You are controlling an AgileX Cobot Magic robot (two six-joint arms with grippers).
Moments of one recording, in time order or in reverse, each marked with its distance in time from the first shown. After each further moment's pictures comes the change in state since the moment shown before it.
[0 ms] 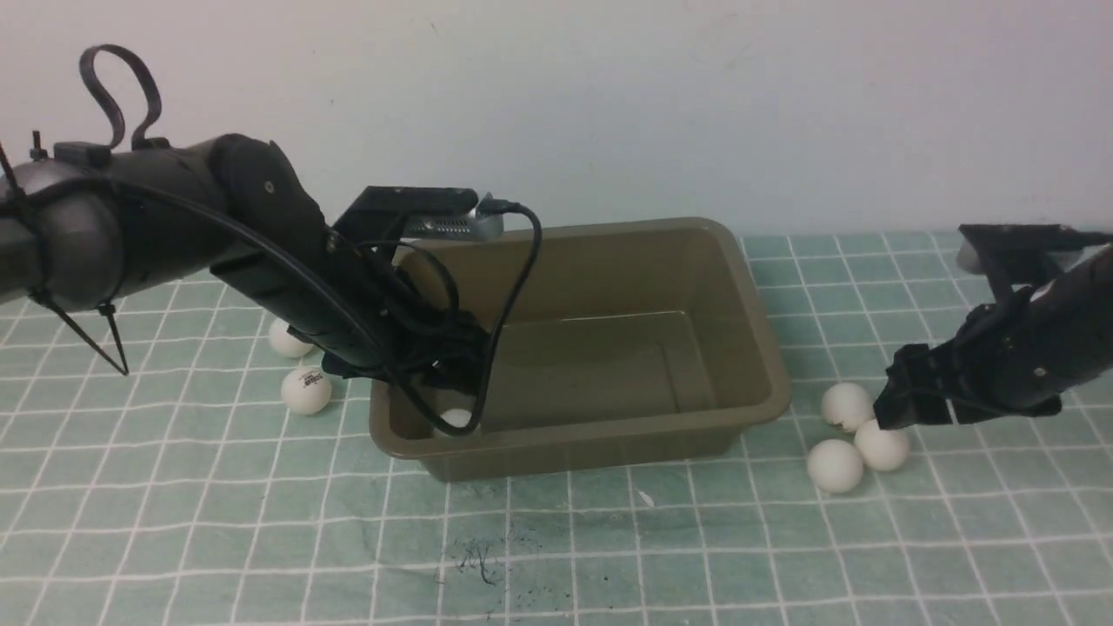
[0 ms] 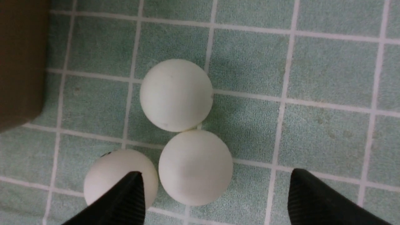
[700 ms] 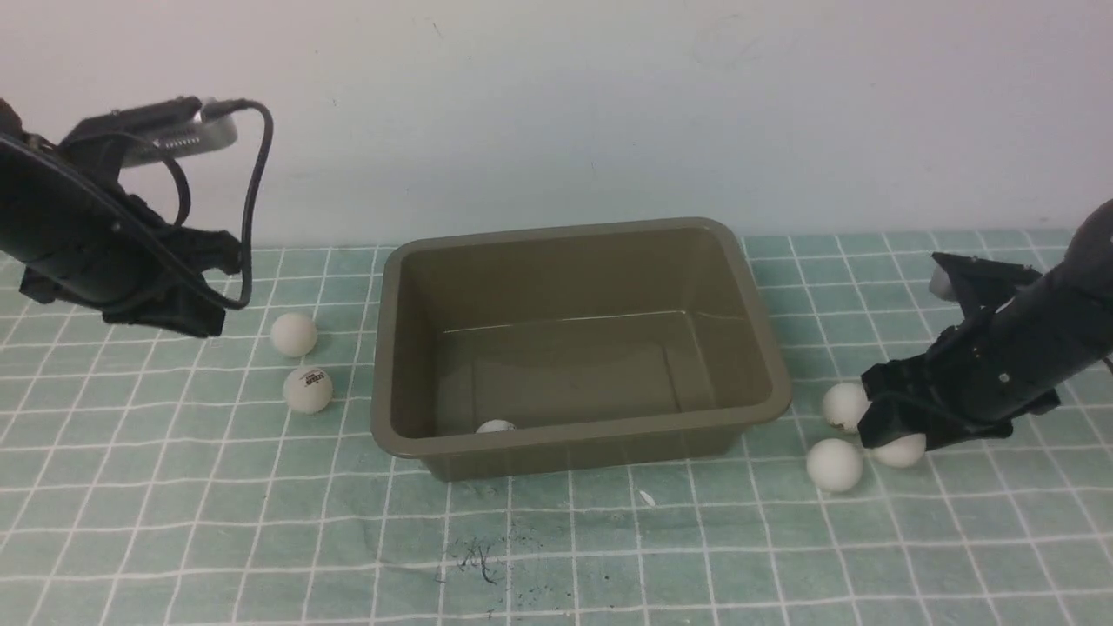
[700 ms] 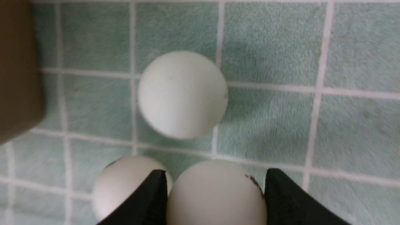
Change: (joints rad) right arm -0.024 0.085 -0.082 0.089 0.127 -0.005; left arm 0.397 -0.040 -0.097 0.053 0.262 0.034
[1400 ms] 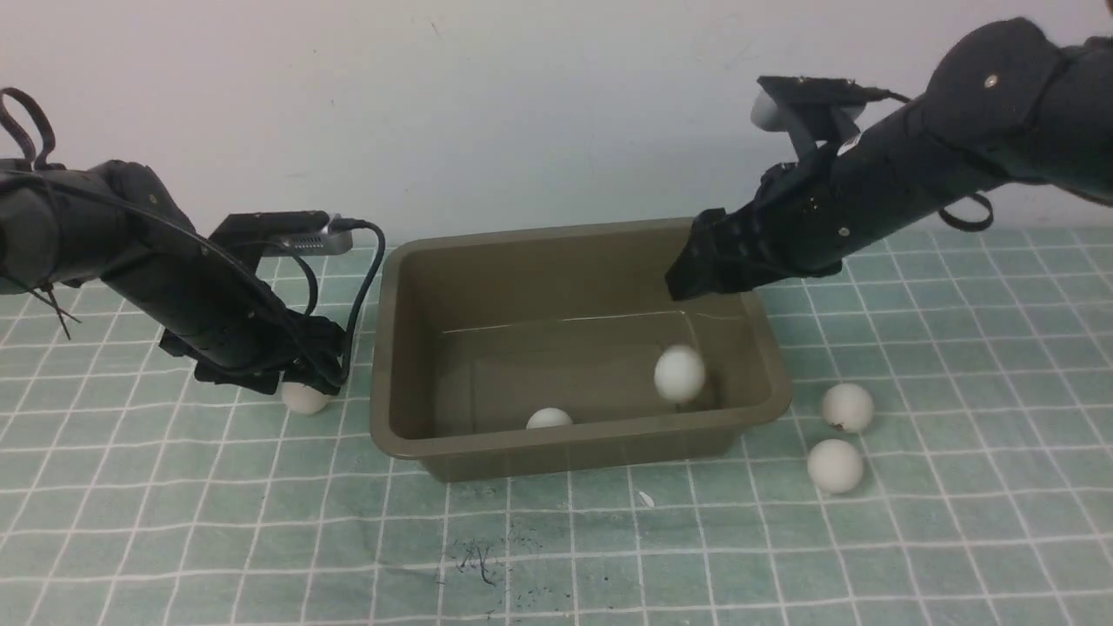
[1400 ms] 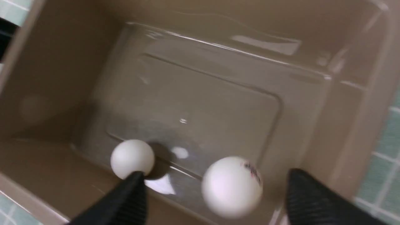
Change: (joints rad) right arm 0.280 -0.007 -0.349 0.064 0.033 -0.042; left arm -0.105 0.271 0.000 -0.014 -0.258 0.079
